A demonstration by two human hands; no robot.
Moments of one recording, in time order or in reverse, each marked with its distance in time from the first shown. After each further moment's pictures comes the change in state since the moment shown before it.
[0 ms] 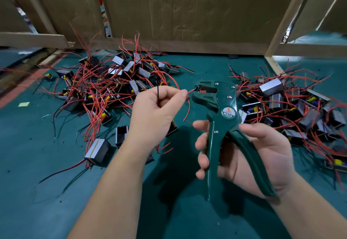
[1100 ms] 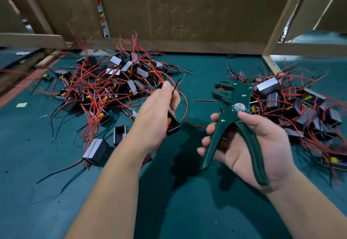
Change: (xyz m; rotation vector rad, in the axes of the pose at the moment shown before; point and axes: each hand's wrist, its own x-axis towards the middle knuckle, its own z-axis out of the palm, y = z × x) left_hand 0.003 -0.010 -0.002 0.138 -0.151 -0.030; right_hand 0.003 -0.004 -0.001 -0.022 0.350 -0.162
